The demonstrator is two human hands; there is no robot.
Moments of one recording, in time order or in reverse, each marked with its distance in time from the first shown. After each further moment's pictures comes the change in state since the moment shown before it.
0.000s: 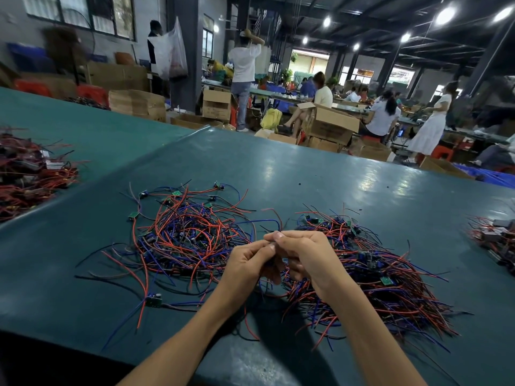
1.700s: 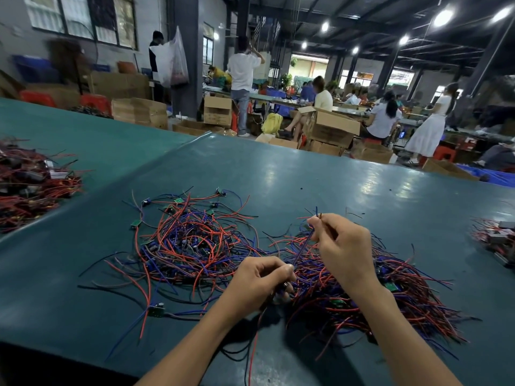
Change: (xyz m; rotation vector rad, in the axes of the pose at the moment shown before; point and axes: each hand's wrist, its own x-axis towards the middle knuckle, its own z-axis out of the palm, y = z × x) left_hand -0.001 -0.003 -0.005 0.211 -0.144 -0.093; right_hand 0.012 -0.001 -0.039 -0.736 0.493 -0.656
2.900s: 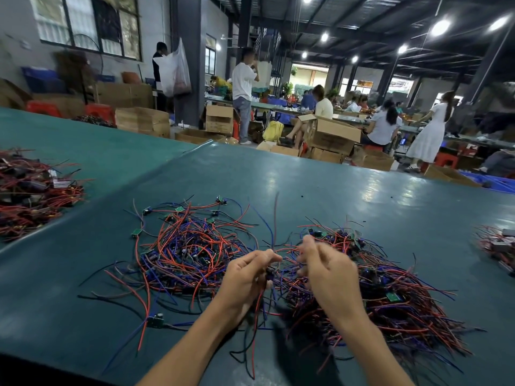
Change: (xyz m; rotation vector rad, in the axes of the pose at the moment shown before) left_hand 0.011 0.002 -0.005 -0.370 0.227 -0.090; right_hand -0.031 -0.016 0.014 0.223 -0.113 0.373
